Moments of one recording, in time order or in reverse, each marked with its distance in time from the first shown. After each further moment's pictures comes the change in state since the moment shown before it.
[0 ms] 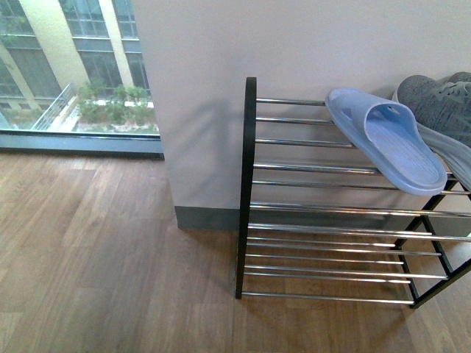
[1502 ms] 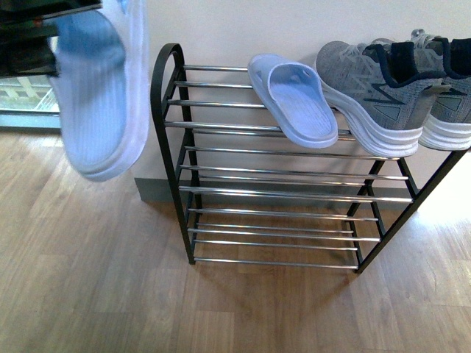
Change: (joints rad) left arm 0.027 1.117 0.846 -0.166 0.641 -0.254; right arm 0.002 -0.002 0.000 -0.001 0.000 0.001
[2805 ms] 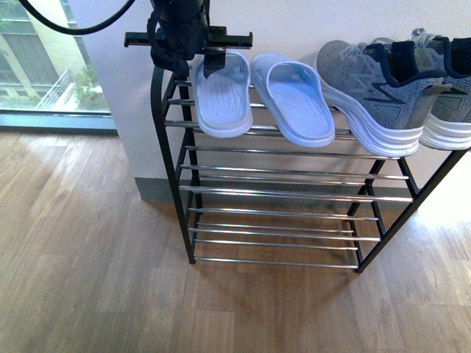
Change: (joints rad) left arm -0.106 0.964 1.320 -0.529 0.012 0.133; right arm 0.000 0.000 0.000 0.000 0.000 0.000
